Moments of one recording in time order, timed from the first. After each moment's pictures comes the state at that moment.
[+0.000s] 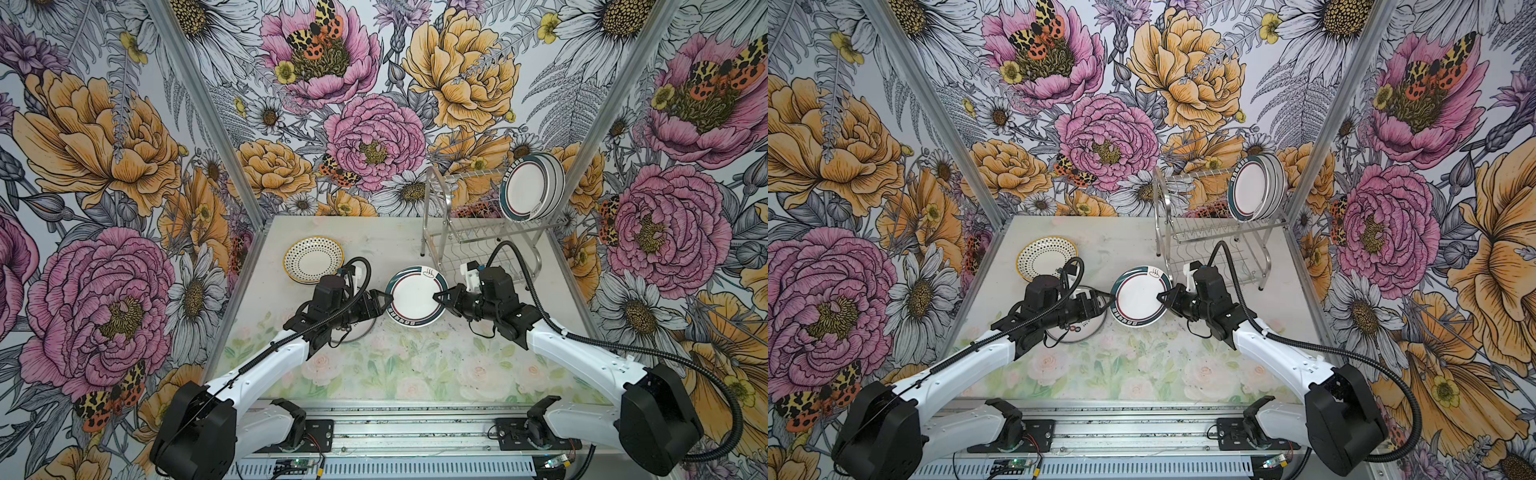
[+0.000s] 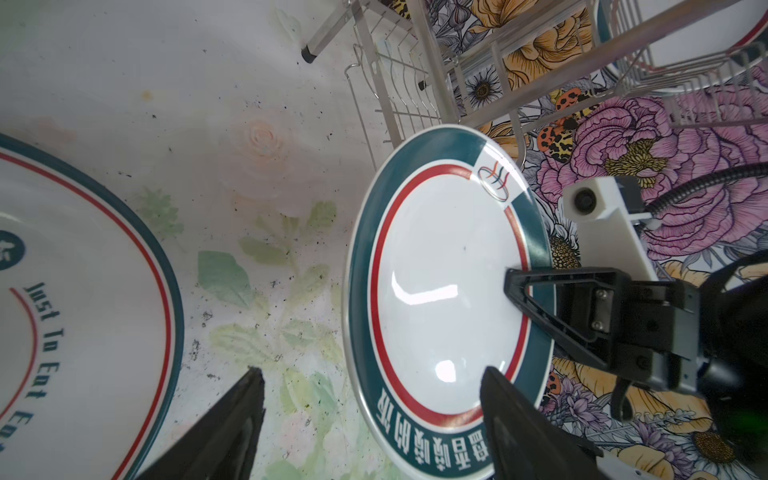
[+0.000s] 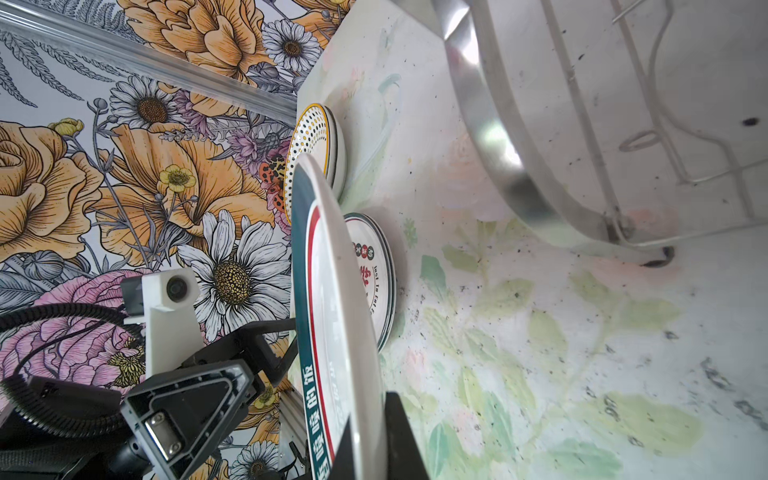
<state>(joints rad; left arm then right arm) -0.47 1.16 0.64 0.01 0.40 -0.76 0.51 1.24 0.74 -0.05 -0.42 0.99</state>
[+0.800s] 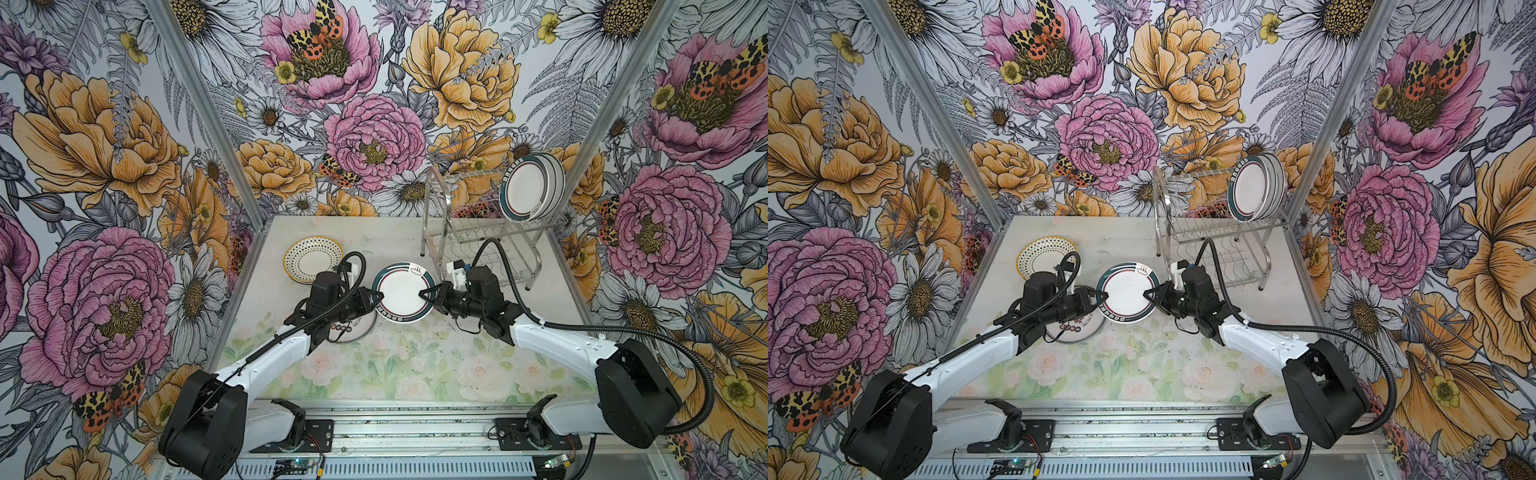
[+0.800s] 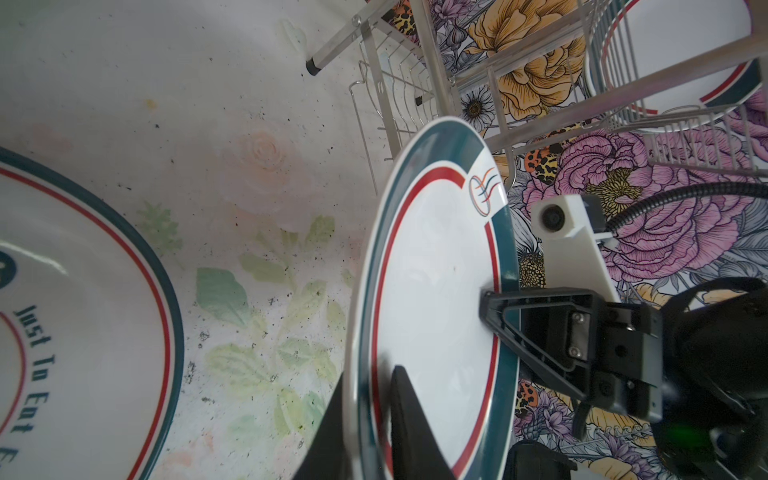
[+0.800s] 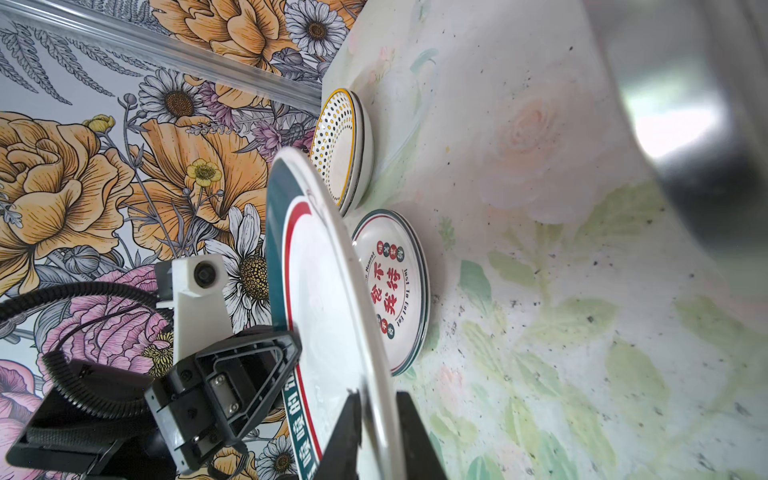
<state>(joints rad) -0.41 1.21 0.63 0.09 0.47 -0.80 0.56 1.38 0.75 0.15 -0.45 1.07</state>
